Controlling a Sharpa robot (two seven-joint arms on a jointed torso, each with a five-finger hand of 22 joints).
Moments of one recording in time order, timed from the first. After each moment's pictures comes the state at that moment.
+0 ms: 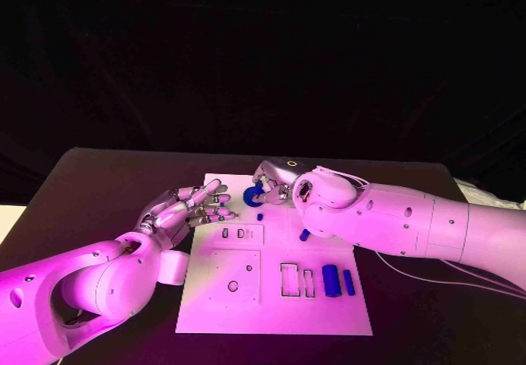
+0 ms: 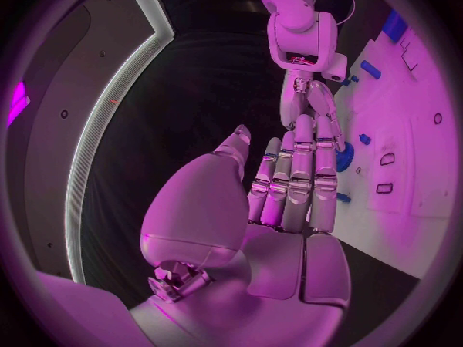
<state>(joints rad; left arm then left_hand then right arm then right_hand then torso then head) 1.16 -0.96 -0.04 1.85 0.12 -0.40 0.40 1.34 0.01 0.09 0.13 0.07 0.98 0.21 0.10 0.07 1.10 0.15 0.08 0.07 1.20 0.09 0.23 0.30 0.17 1.08 0.20 0.21 0.09 1.26 -0.58 -0.06 1.38 -1.63 -0.35 -0.33 1.28 -0.09 0.19 0.09 0.14 0.94 0.15 0.06 0.06 1.44 0.06 1.22 1.31 1.47 -0.02 1.48 1.31 0.05 1.47 0.09 1.51 1.31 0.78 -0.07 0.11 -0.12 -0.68</state>
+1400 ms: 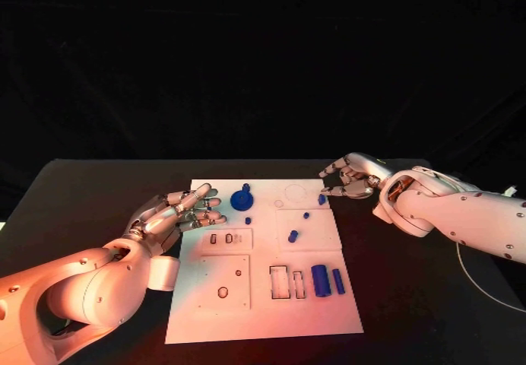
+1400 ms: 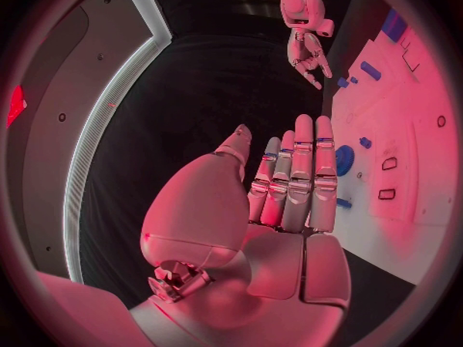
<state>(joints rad) 1.16 -0.96 -0.04 1.84 0.12 -0.39 0.40 1.34 0.02 0.08 0.12 0.07 0.99 0.20 0.10 0.07 1.11 0.15 0.08 0.08 1.20 0.09 0.23 0.31 0.17 1.08 0.20 0.20 0.09 1.23 -1.02 -0.06 1.42 -1.23 -0.43 0.12 1.33 -0.09 0.20 0.06 0.16 0.96 0.15 0.06 0.07 1.44 0.06 1.22 1.31 1.47 -0.02 1.48 1.31 0.05 1.47 0.09 1.51 1.31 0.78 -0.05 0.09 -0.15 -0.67</state>
